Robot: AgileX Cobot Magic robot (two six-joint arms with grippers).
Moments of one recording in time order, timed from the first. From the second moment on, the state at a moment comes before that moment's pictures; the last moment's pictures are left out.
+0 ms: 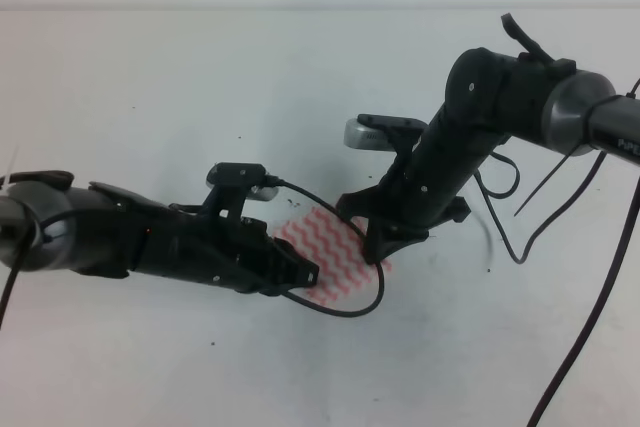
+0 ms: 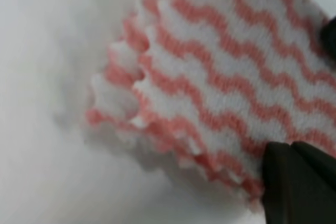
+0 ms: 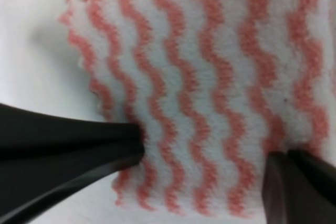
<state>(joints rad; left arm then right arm) -0.37 1.90 -0.96 -1.40 0.68 1.48 0.46 2.12 -1.64 0.47 1.04 -0.05</state>
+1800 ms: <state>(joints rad) -0.44 2.03 -1.23 -1.42 0.52 1.44 0.35 2.01 -1.65 0.44 1.04 -0.05</state>
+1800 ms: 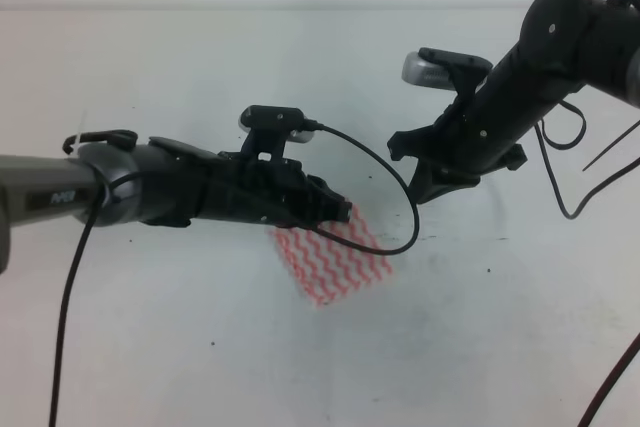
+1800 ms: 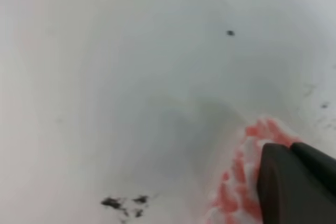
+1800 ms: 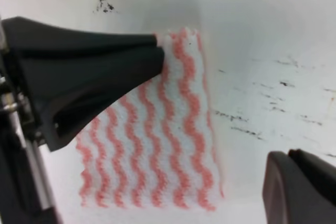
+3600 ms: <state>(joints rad) -0.48 2.07 -1.31 -0.99 0.81 1.11 0.35 2.02 -1.65 0.46 1.03 -0.05</state>
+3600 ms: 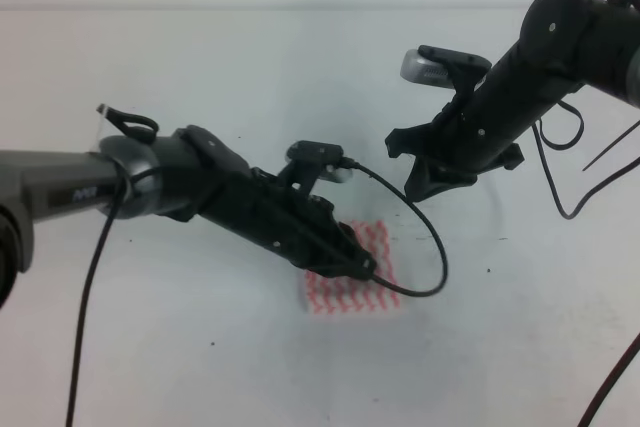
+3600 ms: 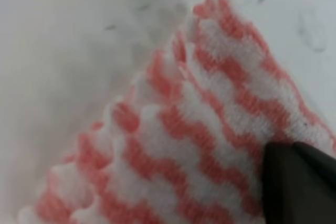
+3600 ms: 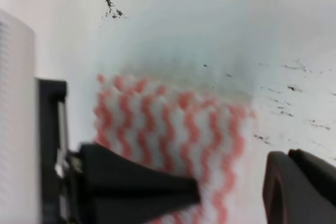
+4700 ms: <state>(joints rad) -0.53 1.57 -1.07 -0.98 0.42 1.09 0.35 1.64 -1.41 0.42 0.92 -0.05</state>
